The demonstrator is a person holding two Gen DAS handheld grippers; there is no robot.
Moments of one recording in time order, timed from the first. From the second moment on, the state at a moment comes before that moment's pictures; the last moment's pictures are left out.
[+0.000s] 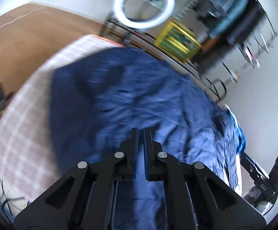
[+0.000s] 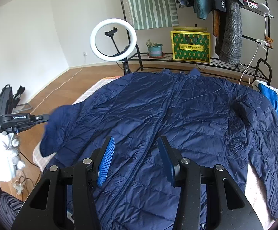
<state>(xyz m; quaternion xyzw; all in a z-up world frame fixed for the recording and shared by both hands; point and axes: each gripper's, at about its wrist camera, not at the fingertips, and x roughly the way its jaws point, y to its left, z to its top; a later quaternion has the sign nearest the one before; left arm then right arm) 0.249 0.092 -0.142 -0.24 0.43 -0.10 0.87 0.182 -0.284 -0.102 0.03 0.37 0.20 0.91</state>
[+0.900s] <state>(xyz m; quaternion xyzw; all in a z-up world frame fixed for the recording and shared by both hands) 0.213 0.205 -0.182 -0.20 0.45 0.00 0.87 0.271 -0.086 -0.208 0.14 0.56 0.35 0.74</state>
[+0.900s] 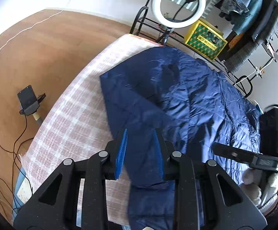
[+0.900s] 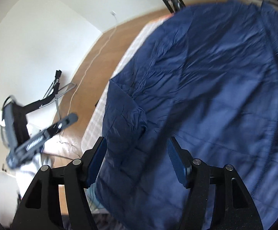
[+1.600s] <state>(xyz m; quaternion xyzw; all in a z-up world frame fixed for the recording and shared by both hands) 0.238 0.245 -0.211 -0.20 0.44 0.03 0.88 0.291 -0.026 -0.209 0.06 0.54 0.35 0.76</state>
